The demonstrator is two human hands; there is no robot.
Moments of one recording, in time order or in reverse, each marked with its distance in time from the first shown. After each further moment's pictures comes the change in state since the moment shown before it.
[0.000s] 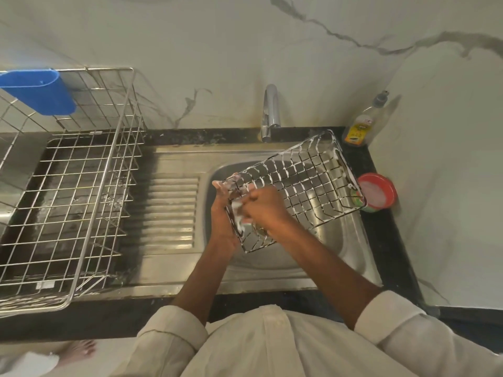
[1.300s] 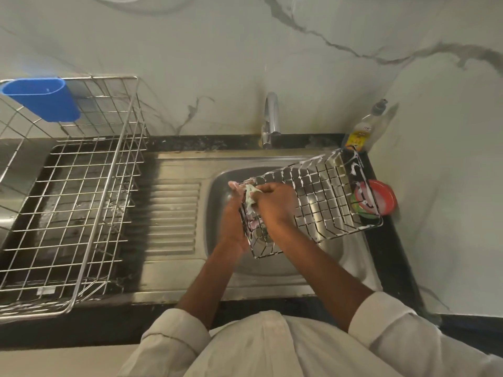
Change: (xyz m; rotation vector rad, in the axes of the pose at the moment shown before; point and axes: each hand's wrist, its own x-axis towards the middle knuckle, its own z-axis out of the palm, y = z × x) left_hand -0.001 -0.001 0.018 -0.010 -0.114 -0.046; right_hand 0.011 -0.004 -0.002 0.236 0.371 0.003
